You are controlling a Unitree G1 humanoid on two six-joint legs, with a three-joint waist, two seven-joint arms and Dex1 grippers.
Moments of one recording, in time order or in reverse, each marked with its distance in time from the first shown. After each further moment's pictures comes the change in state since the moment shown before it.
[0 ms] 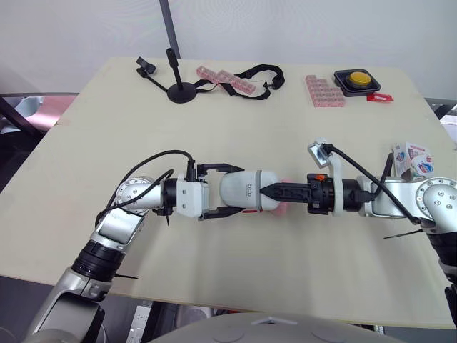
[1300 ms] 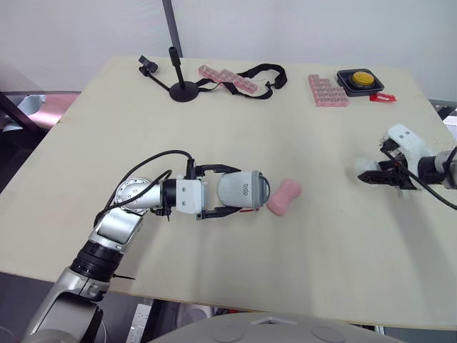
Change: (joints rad) left arm 0.003 0.010 -0.002 0.025 -0.004 0.034 0.002; right arm -0.136 -0.358 0.173 0.407 -1.334 -0.272 0.706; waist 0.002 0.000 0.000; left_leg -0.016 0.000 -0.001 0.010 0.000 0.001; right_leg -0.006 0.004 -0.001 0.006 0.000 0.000
